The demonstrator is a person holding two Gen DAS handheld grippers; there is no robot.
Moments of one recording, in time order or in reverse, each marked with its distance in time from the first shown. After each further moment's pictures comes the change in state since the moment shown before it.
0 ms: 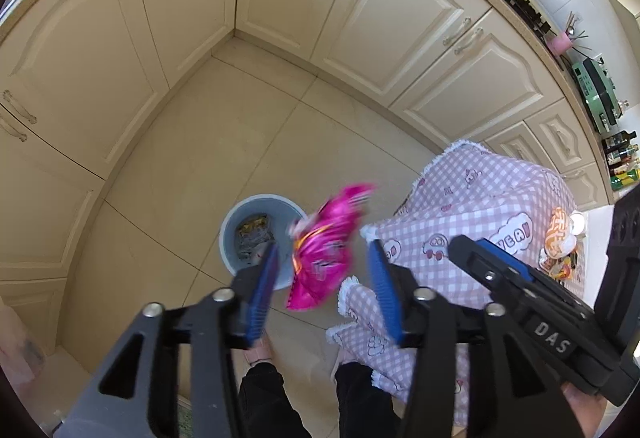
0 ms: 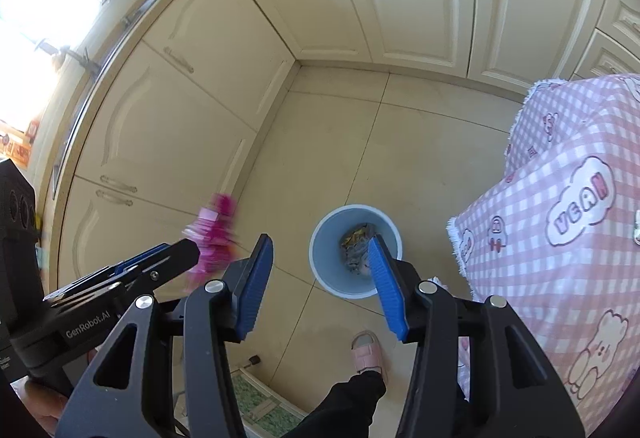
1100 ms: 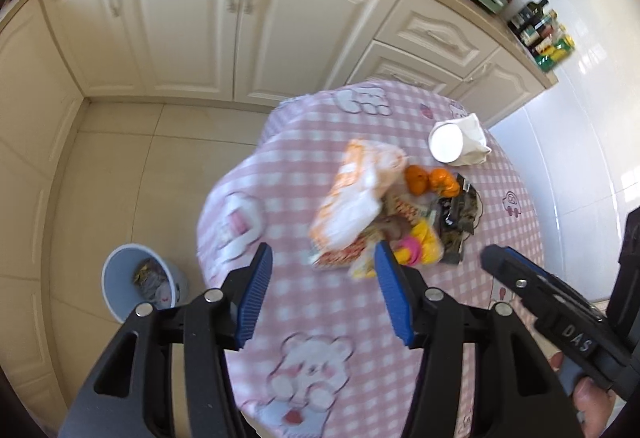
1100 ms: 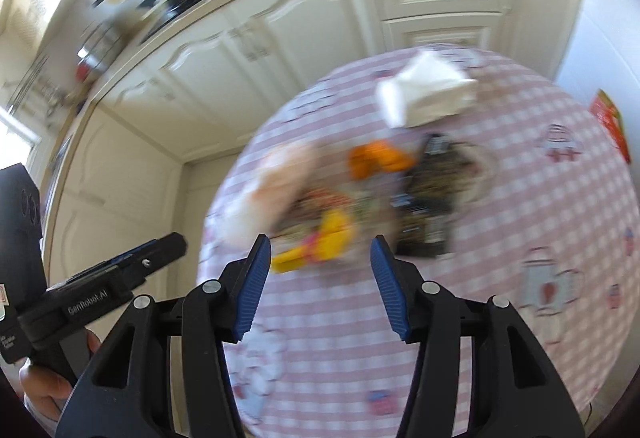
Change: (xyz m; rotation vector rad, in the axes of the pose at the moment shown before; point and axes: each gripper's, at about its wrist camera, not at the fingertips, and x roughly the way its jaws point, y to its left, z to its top) left arm 0.061 -0.371 -0.059 0.425 0.047 -0.150; right arm -0.199 -0.306 -0.064 0.361 -0.245 -0.193
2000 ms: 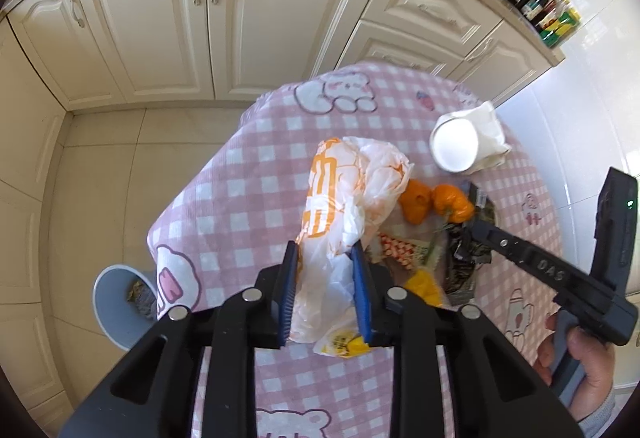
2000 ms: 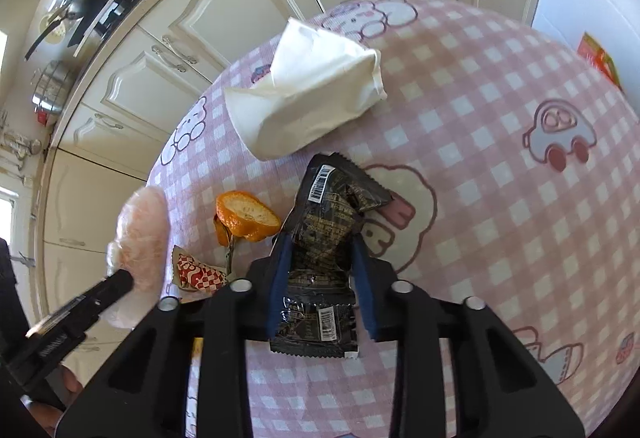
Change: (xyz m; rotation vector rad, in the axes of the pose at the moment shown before) left arm 0.069 -0.033 0.033 0.053 0.033 0.000; right arm 0.069 -0.096 0.044 0.154 0.074 -0.019
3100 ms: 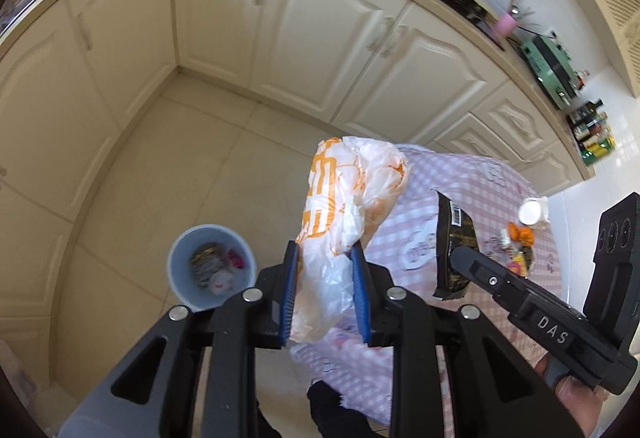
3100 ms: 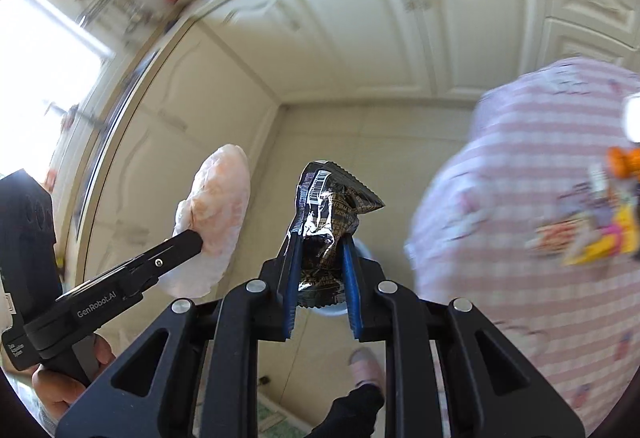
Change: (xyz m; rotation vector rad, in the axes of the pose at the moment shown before) left arm -0.183 0.263 -0.115 -0.357 -0.158 0.091; right arm 0.007 0.316 -0.143 -0.420 0.110 0.265
